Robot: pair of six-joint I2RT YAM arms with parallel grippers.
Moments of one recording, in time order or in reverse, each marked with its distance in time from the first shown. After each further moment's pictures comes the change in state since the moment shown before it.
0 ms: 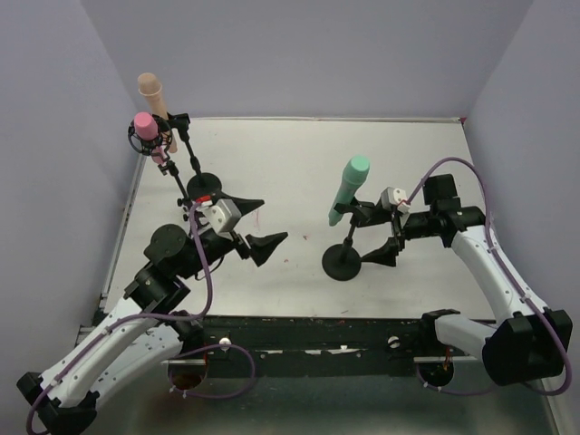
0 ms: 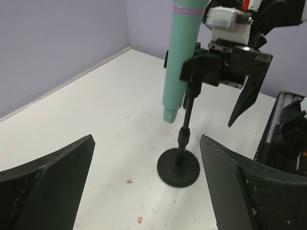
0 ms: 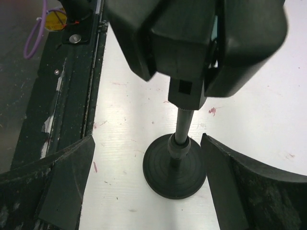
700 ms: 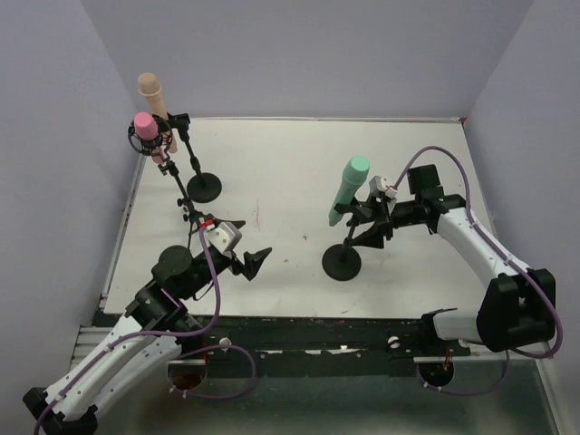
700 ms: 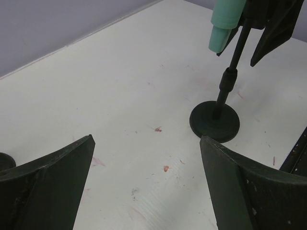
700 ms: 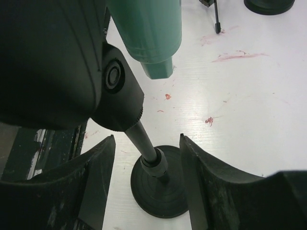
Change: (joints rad) left arm 0.008 -0.251 -0.258 -0.161 -0.198 0.103; right arm 0.037 0.200 0.021 0.169 -0.046 0.061
